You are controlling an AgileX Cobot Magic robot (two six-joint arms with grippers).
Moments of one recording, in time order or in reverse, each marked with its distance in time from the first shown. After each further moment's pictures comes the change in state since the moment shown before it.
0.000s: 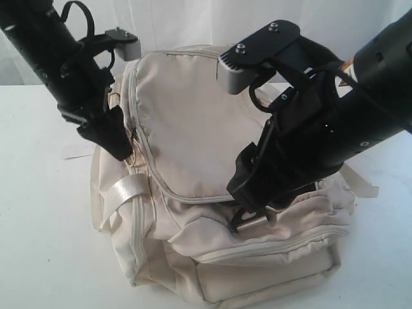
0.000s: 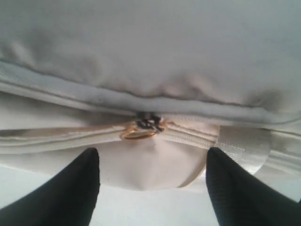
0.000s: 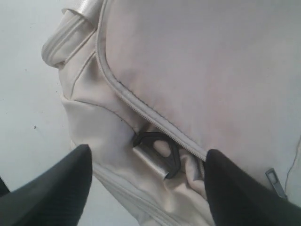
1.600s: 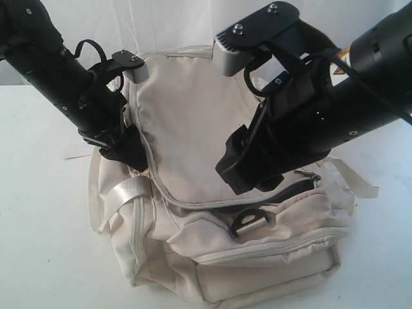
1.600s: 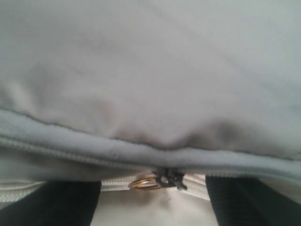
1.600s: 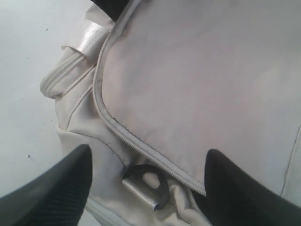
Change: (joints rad) left arm 0.000 0.000 0.174 -0.125 -0.277 0.098; right arm 0.000 0.000 0.000 0.004 -0.097 -0.004
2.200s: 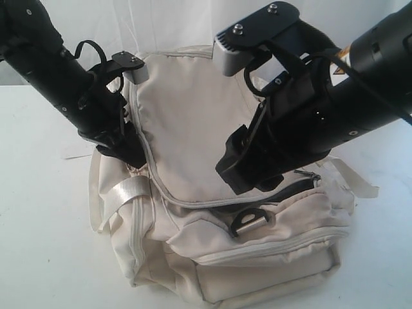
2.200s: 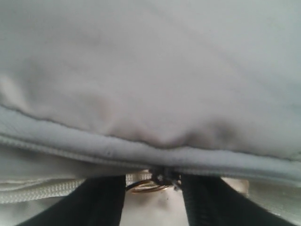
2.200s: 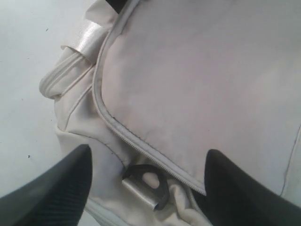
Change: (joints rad) left arm 0.000 0.000 0.004 -0.002 0.004 -0.002; right arm 0.000 0.000 0.000 0.000 0.000 0.000
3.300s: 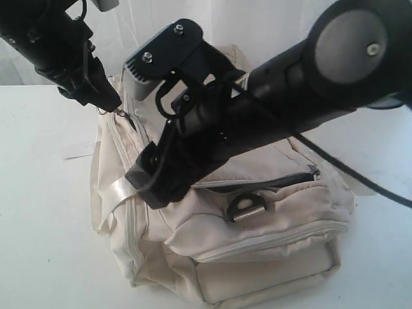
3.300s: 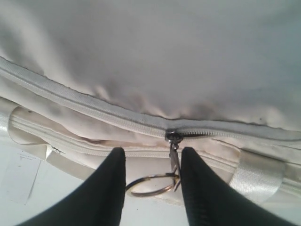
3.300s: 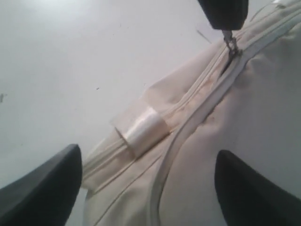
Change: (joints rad) left arm 0.000 -0.178 -0.142 0.168 0.099 -0.081; right arm 0.100 0.190 0.000 0.324 -0.340 -0.437
